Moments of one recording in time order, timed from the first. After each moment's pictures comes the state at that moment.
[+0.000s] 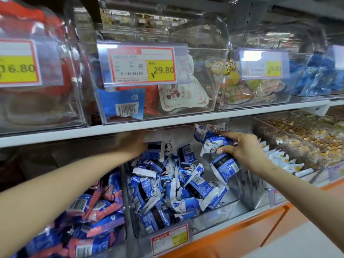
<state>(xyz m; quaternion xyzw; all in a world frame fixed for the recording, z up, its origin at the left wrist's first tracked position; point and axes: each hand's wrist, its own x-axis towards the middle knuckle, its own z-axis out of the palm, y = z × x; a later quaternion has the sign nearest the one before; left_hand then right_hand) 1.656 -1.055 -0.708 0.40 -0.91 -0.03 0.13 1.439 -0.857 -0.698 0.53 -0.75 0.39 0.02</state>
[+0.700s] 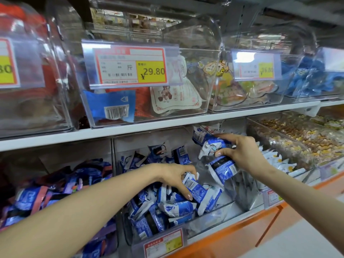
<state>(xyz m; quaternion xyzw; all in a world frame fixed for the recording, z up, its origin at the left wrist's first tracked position) 1.582 -0.993 -0.743 0.15 -0.93 -0.32 -0.14 1.430 -0.851 -0.699 0.53 -0.76 0.38 0.03</state>
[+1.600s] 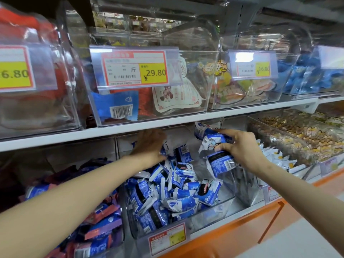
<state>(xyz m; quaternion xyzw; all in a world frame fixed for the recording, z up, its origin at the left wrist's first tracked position) 1.621 -1.026 -0.723 0.29 -0.95 0.02 0.14 1.442 -0.849 -0.693 0.52 -0.75 0.41 0.03</state>
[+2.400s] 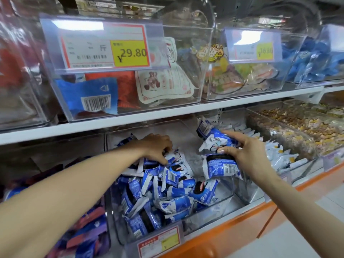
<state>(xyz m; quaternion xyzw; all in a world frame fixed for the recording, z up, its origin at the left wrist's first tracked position) 1.569 -1.064 -0.743 0.16 -0.99 0.02 -0.07 1.435 -0.837 -0.722 0.42 -0.75 0.51 -0.03</state>
